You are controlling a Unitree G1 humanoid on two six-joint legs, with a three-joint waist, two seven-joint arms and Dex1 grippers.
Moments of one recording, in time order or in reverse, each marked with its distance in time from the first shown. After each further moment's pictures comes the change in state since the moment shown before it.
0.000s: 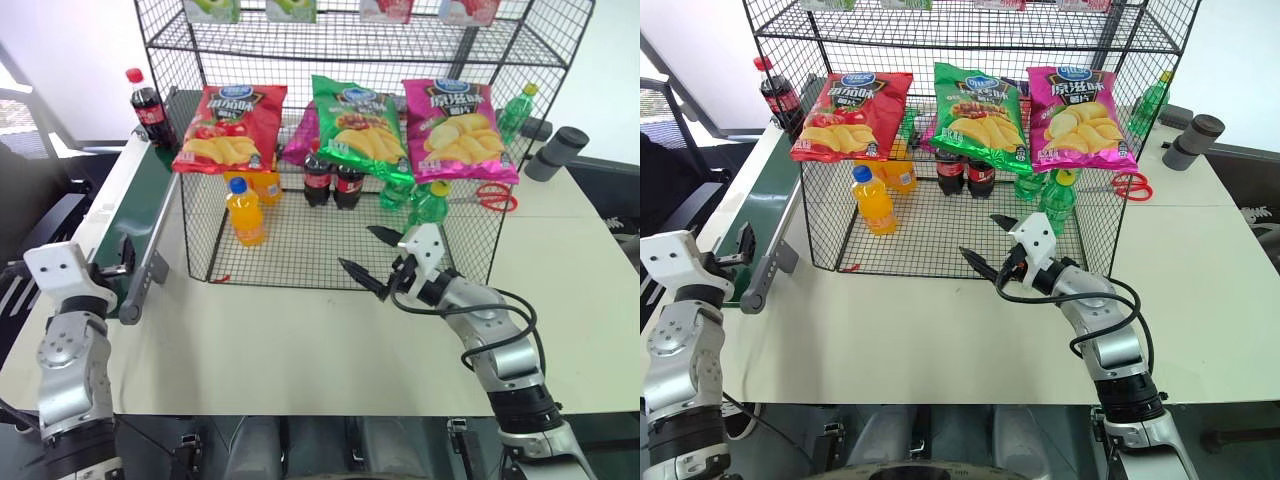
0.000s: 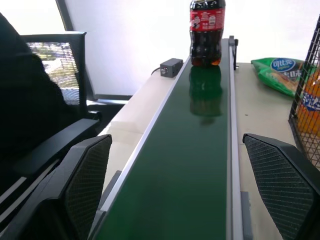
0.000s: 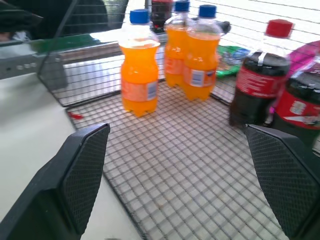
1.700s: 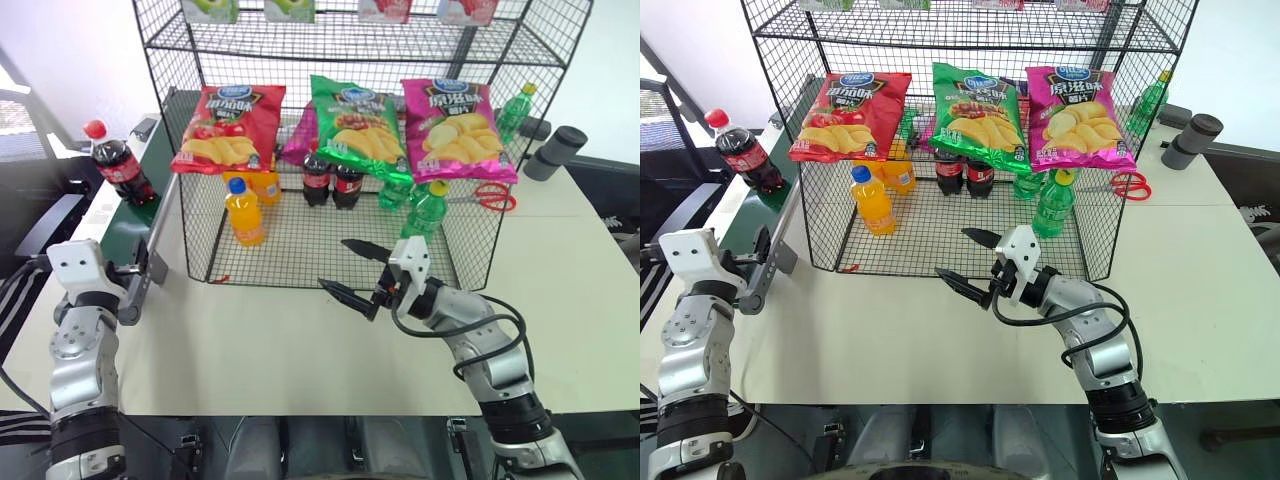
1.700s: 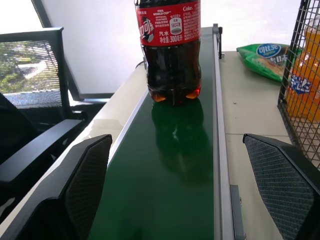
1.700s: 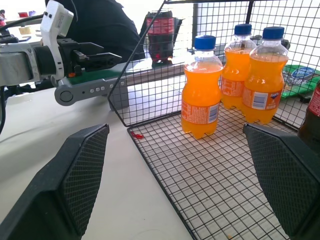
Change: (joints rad) left arm -0.047 0.033 -0.037 0.138 0.027 -0.074 -0.047; right arm 0.024 0.039 0.036 -0.037 0.073 -0.020 0.118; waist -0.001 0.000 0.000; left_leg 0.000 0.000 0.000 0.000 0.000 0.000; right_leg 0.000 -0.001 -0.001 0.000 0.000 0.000
